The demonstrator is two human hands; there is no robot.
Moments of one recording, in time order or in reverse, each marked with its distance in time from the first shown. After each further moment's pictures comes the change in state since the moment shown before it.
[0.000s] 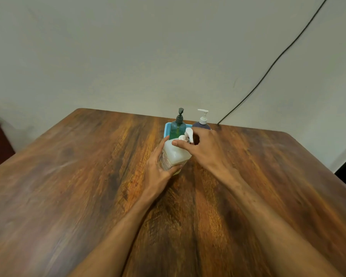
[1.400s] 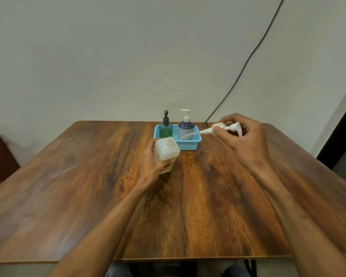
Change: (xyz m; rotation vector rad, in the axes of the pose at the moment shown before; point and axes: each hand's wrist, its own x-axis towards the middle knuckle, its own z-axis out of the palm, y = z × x) left_hand -0.011 0.051 0.002 0.234 -0.019 -0.036; right_hand -0.094 -0.013 -0.137 0.323 0.337 0.096
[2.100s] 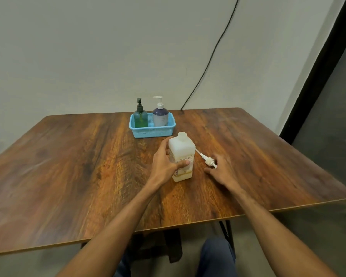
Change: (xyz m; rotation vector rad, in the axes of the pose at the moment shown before) left_hand -0.070 0.065 0.069 -0.109 -0.272 -0.040; right_hand -0.075 0.178 -0.020 -0.581 -0.207 0.357
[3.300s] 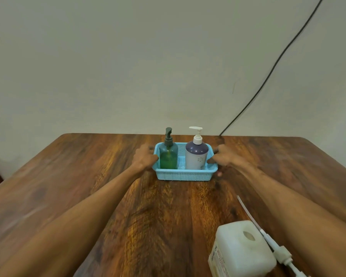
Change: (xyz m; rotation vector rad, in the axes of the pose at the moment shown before) left_hand 0.252 -0.122 -0.126 0.341 0.077 -0.465; right_hand 0.277 -0.116 0.083 0.076 -0.486 0.153
